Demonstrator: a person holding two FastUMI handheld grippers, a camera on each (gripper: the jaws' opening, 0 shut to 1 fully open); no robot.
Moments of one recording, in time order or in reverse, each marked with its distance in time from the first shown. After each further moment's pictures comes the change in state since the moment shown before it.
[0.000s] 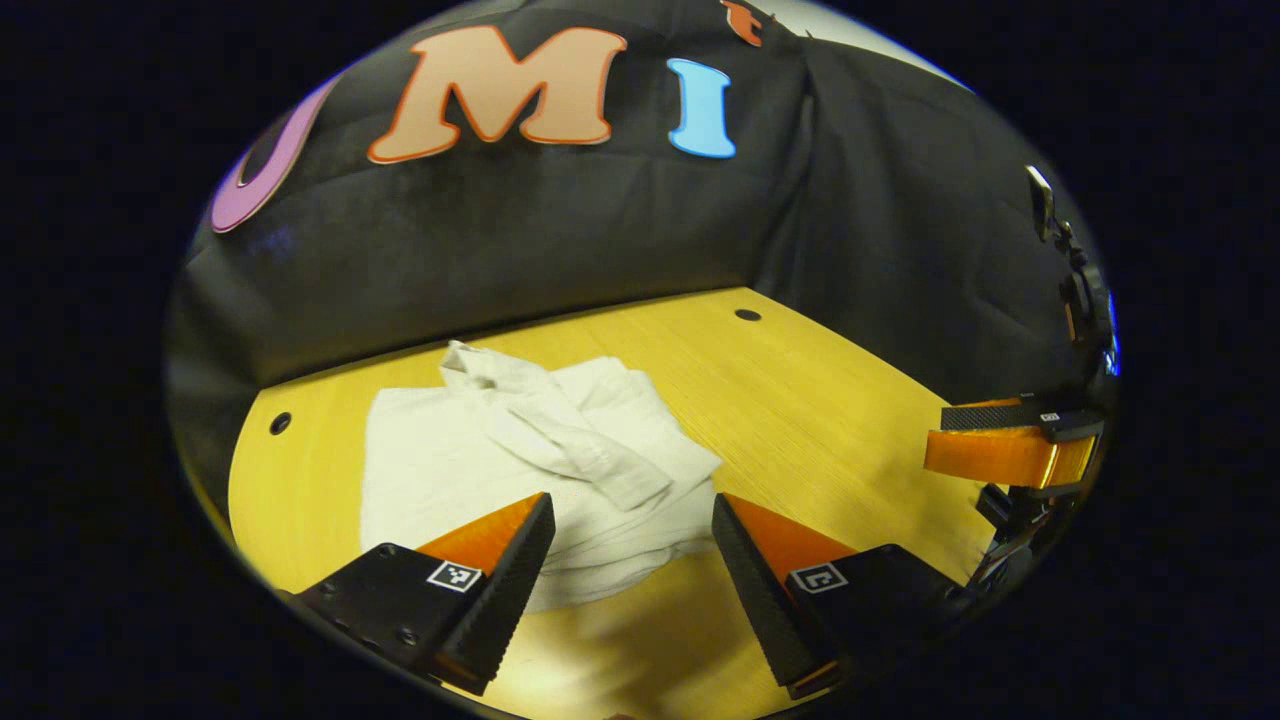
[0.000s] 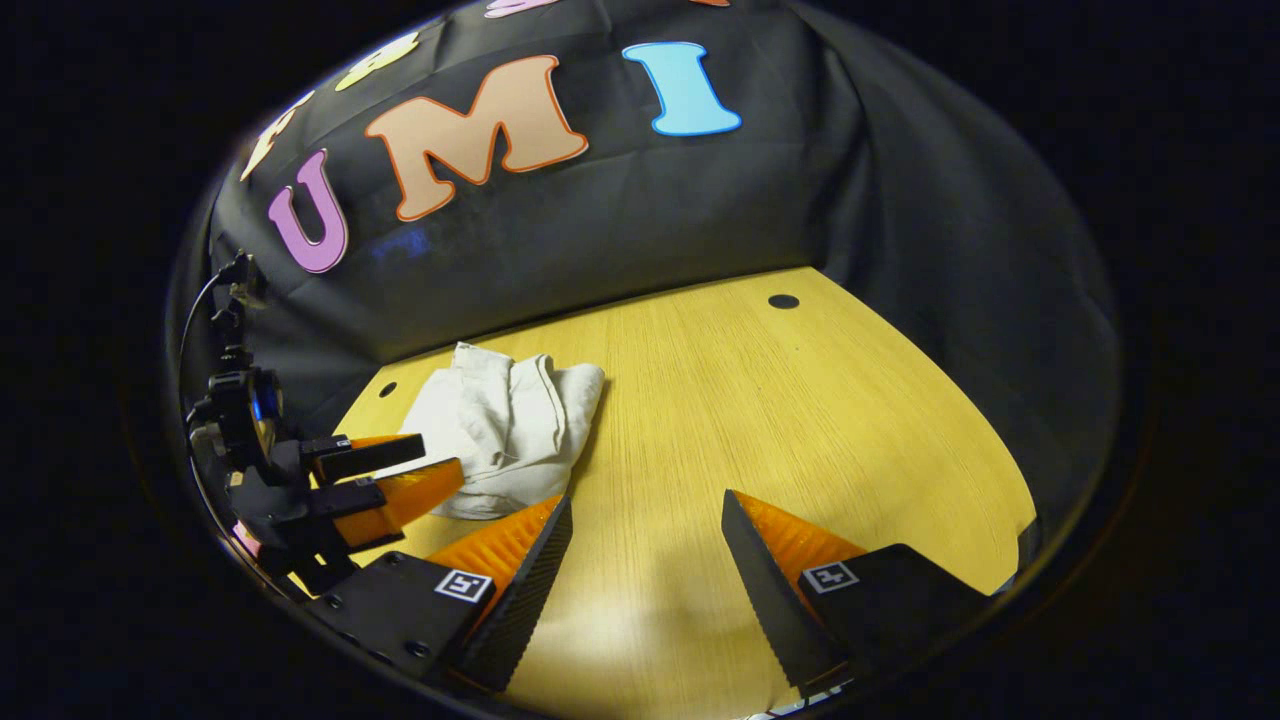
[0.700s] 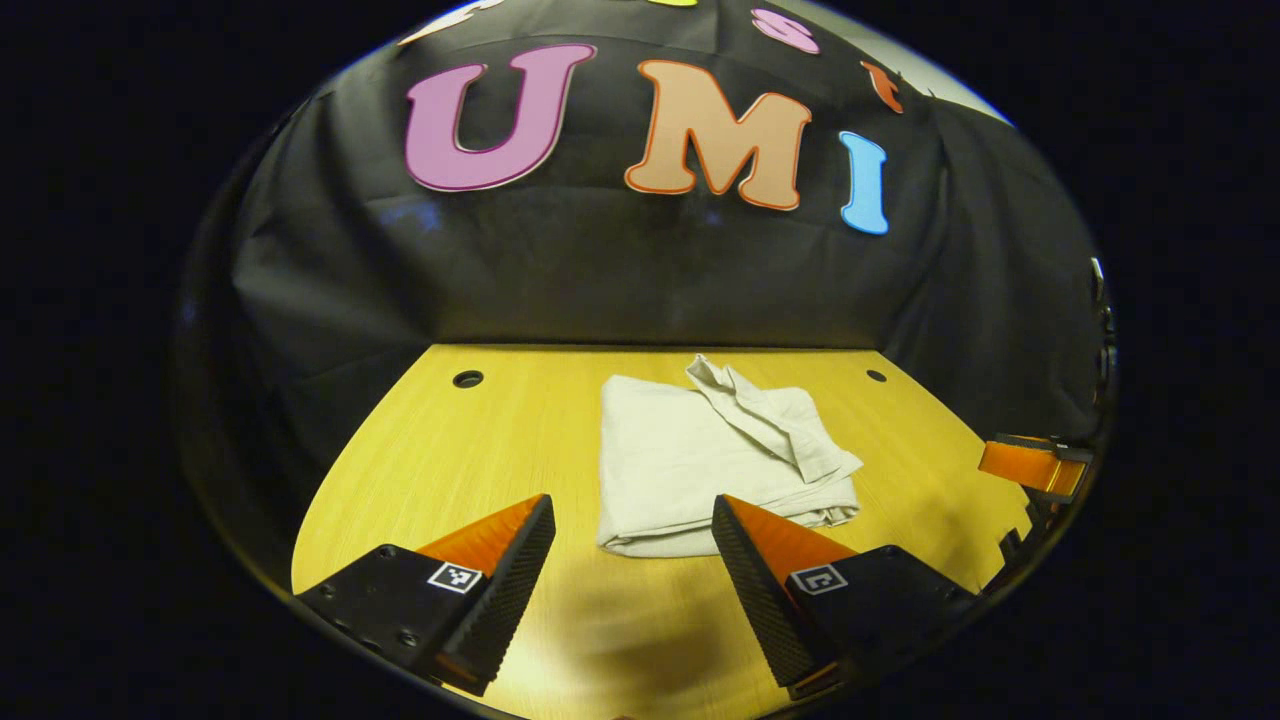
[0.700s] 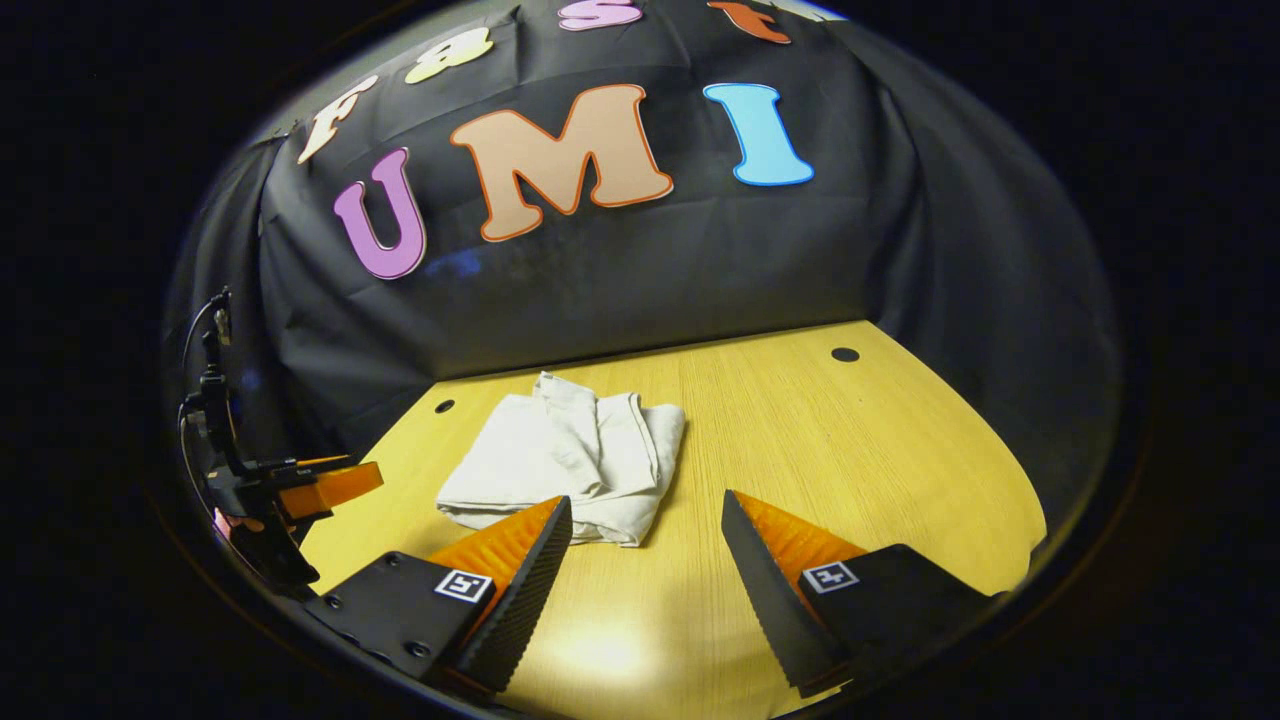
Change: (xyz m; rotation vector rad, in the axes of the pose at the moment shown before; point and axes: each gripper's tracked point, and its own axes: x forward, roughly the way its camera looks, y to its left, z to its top) left arm -0.140 0.129 -0.020 -0.214 -0.096 0.305; right arm -0.023 0.078 0.018 -0.066 -0.127 0.115
